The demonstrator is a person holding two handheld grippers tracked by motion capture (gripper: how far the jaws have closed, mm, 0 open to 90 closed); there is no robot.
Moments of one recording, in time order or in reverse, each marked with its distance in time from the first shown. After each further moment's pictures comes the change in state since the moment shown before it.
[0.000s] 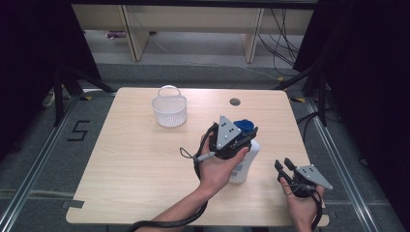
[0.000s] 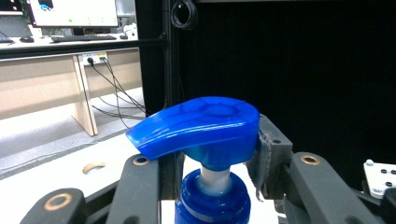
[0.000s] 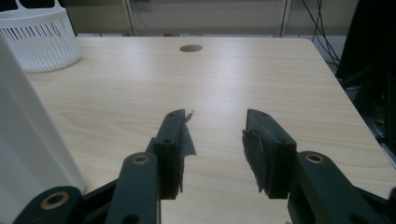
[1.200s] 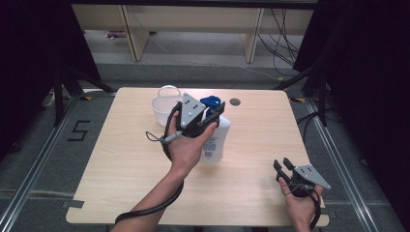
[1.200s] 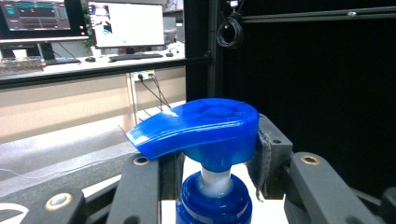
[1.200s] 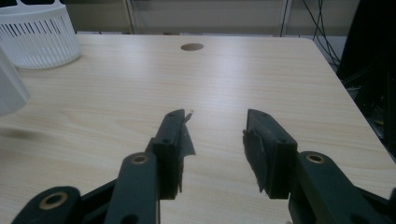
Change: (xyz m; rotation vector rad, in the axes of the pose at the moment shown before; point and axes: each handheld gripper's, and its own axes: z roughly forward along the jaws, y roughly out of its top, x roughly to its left) left arm 0.068 0.033 -0.033 -0.045 0.158 0.003; right arm 0.003 0.000 0.001 0.031 -0.019 -0.013
